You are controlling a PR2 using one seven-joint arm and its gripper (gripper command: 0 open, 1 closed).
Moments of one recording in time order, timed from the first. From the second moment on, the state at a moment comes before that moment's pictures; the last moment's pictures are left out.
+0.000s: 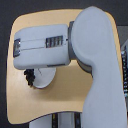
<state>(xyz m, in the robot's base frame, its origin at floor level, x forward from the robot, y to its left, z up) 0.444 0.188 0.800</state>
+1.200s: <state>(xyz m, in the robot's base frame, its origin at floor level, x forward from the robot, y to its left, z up) 0.460 0.149 0.769</state>
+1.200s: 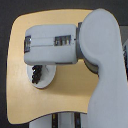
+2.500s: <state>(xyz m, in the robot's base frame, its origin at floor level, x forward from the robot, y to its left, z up) 0.463 0.128 0.771</state>
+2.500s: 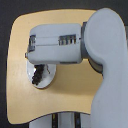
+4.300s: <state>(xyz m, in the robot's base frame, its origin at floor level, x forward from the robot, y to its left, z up) 0.541 -0.015 0.955</state>
